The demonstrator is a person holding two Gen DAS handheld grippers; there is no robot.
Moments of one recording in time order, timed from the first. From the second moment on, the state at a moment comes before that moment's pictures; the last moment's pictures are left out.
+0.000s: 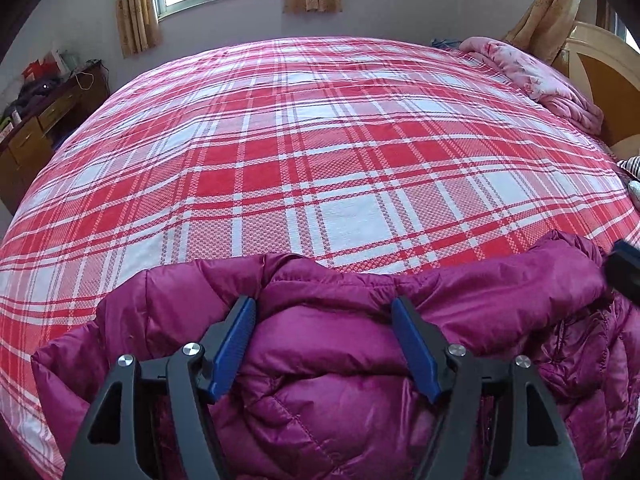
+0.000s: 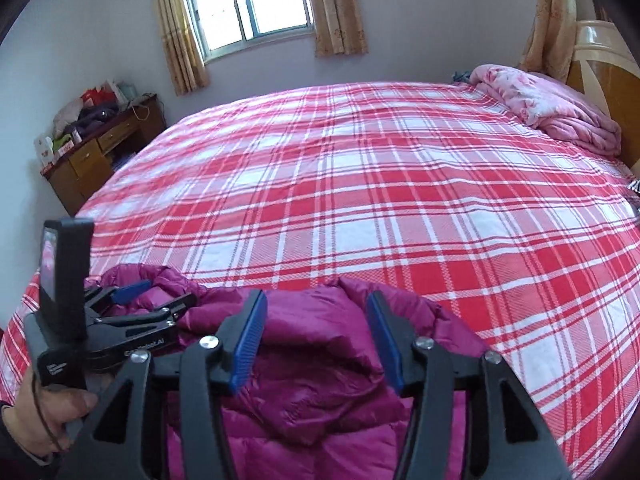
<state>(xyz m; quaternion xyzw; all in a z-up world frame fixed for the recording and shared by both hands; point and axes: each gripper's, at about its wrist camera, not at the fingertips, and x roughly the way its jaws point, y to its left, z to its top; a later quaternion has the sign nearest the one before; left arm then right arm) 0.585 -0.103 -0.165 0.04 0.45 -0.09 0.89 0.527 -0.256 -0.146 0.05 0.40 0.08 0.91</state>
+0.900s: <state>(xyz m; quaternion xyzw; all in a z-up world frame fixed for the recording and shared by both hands) 0.581 -0.128 -0.179 0.07 0.43 -0.10 0.89 0.523 -0.249 -0.191 0.01 0.42 0.06 0.91</state>
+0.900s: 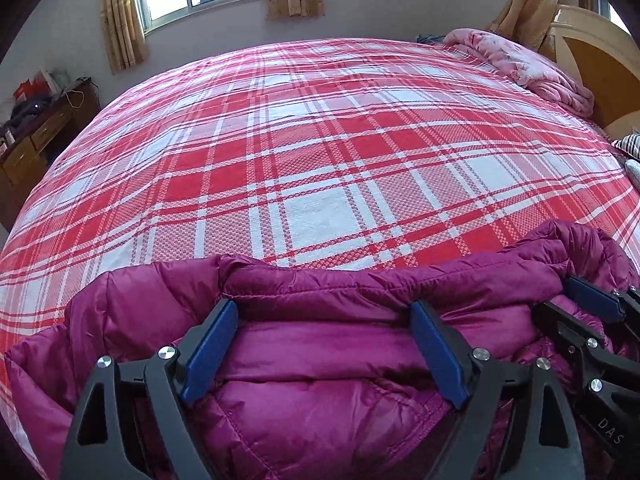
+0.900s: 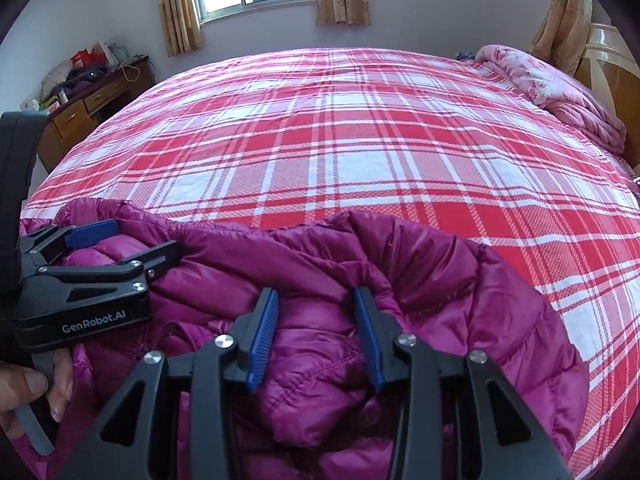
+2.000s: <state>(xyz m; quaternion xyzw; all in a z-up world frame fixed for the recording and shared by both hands) 0.584 -0.128 -0.181 0.07 0.43 -0.10 0.89 0.526 -0.238 -0.195 -0.02 0.42 0.03 0.90</state>
